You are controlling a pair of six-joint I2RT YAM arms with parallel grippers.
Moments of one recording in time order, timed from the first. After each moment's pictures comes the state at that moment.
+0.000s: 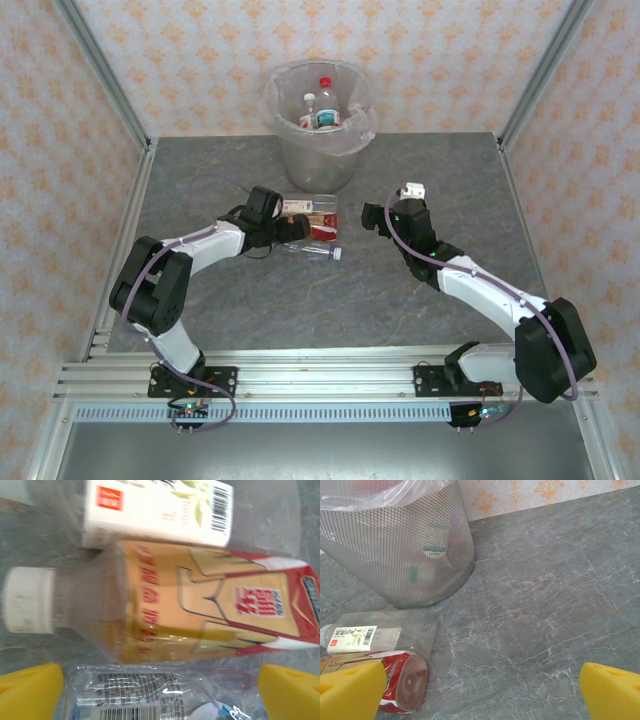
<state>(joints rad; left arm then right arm) -0.41 1.70 0.99 -0.20 0.12 -0.59 0.52 1.26 0.74 0.04 0.31 0.43</state>
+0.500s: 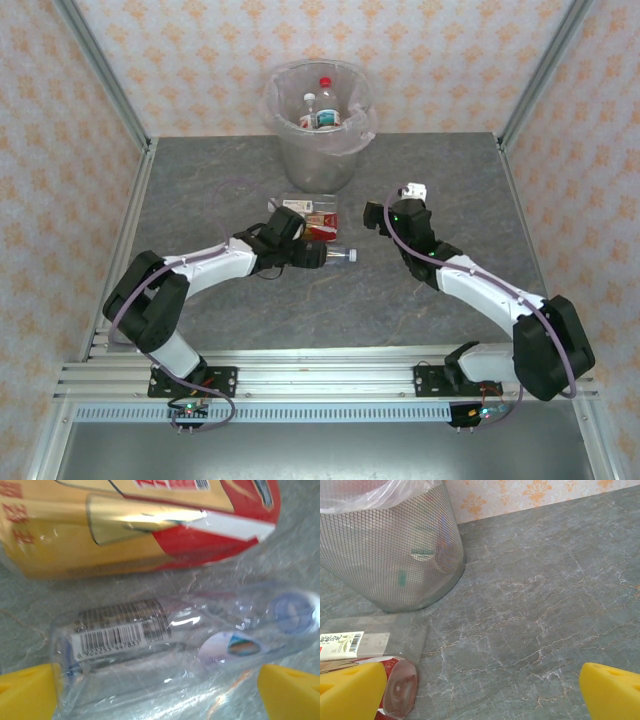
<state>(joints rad) -0.59 1.61 0.93 -0.29 -0.01 -0.45 0.52 1.27 0.74 0.04 0.35 0.43</state>
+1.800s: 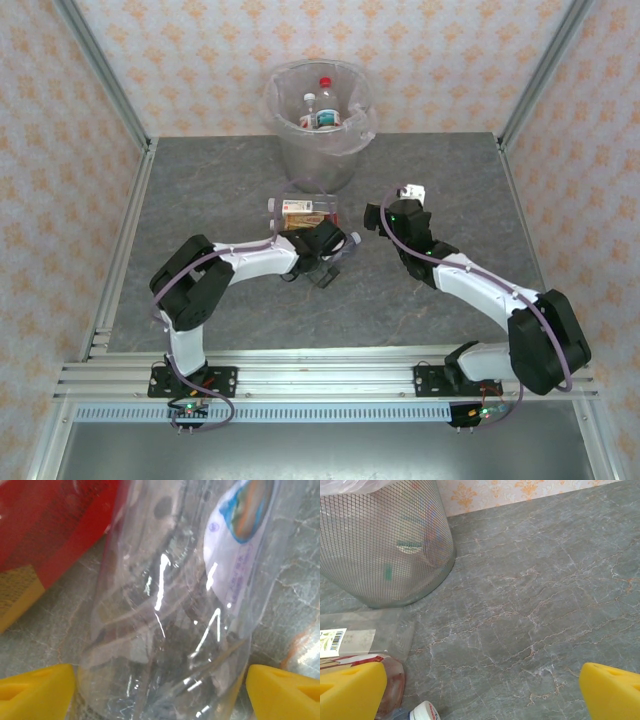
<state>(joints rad) -0.76 1.87 1.16 -0.48 -0.26 0.01 0.52 1.31 0.74 0.04 0.38 0.43</state>
